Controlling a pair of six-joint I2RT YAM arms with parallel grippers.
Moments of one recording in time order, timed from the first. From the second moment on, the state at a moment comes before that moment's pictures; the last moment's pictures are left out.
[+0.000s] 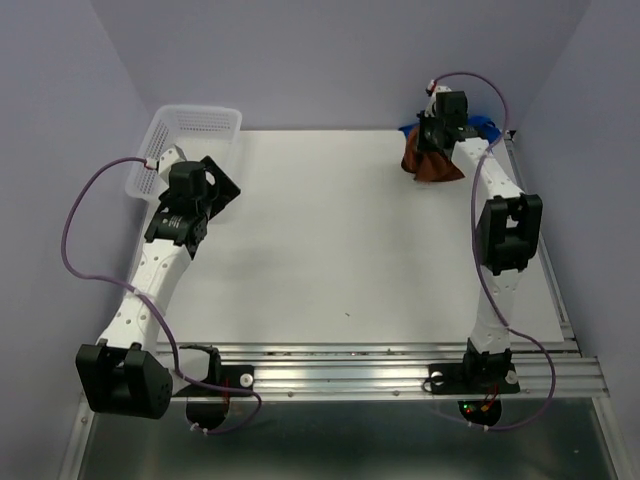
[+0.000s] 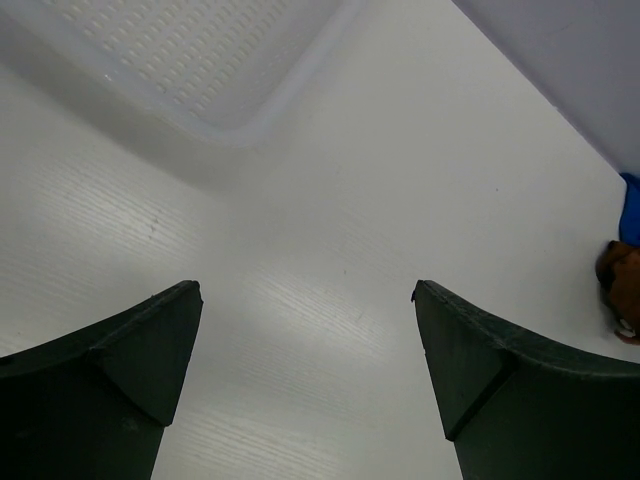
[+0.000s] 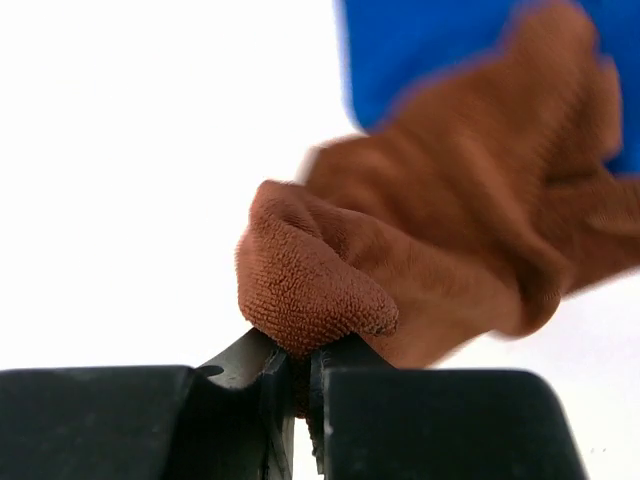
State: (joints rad) left arm -0.14 1.17 1.05 -0.44 -0.25 -0.70; right arm 0.09 2.23 1.99 -0.45 0.00 0.12
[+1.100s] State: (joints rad) left arm -0.15 1.33 1.05 -0.42 -0.08 -0.64; right arm 0.04 1.55 1.16 -0.49 0.02 0.24
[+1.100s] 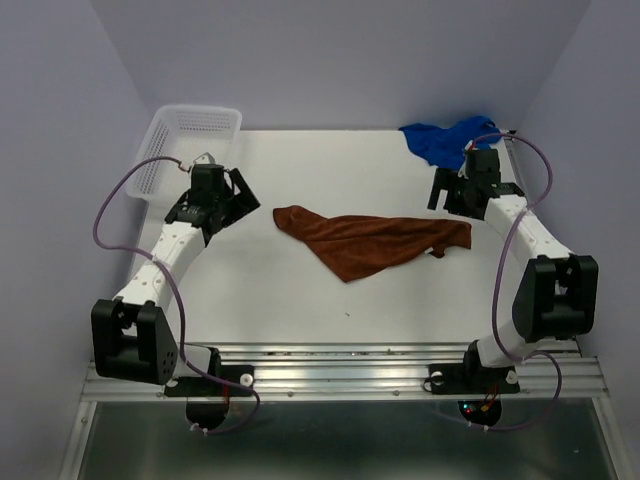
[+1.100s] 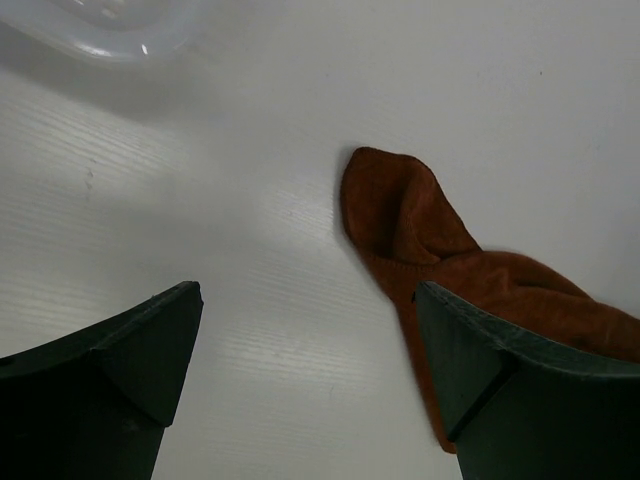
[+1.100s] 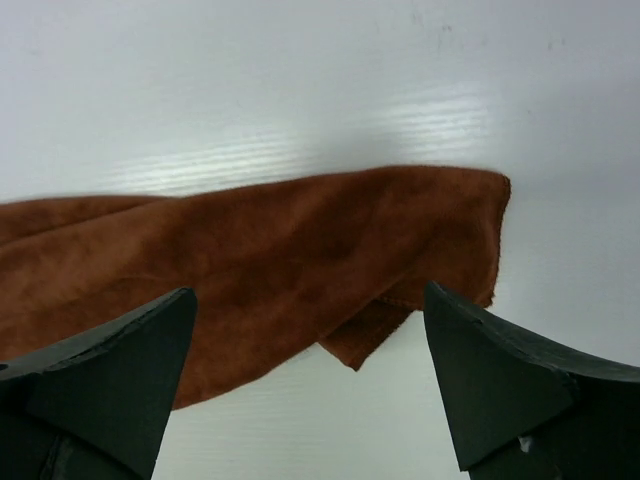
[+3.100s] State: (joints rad) left arm -0.61 1.72 1.19 -0.47 -0.07 -0.75; right arm -0.22 1.53 0.91 -0.52 -0.10 0.48
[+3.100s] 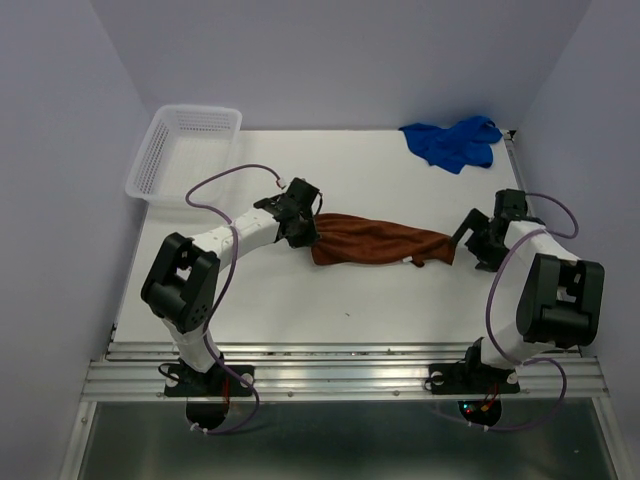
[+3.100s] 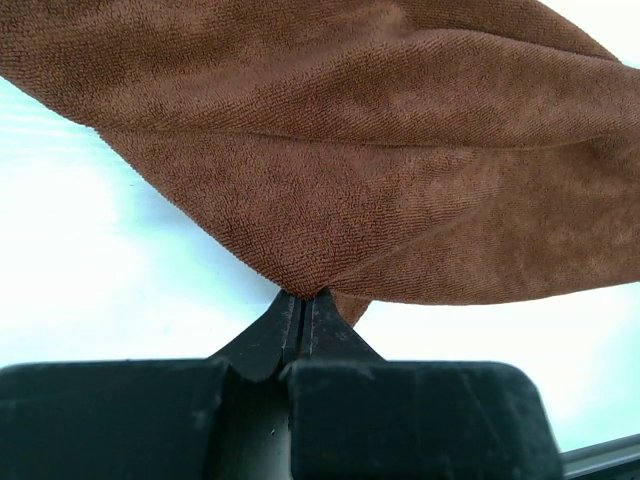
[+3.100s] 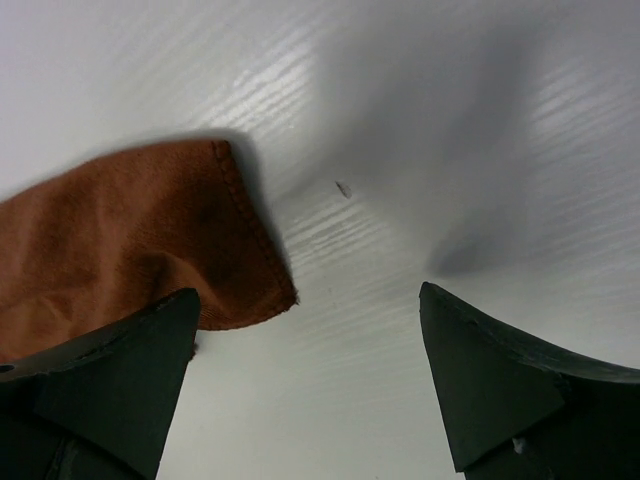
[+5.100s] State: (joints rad) left arm -0.25 1.98 2.25 -0.56 0.15 -0.38; right arm -0.12 1.65 1.76 -0.31 -0.26 0.40
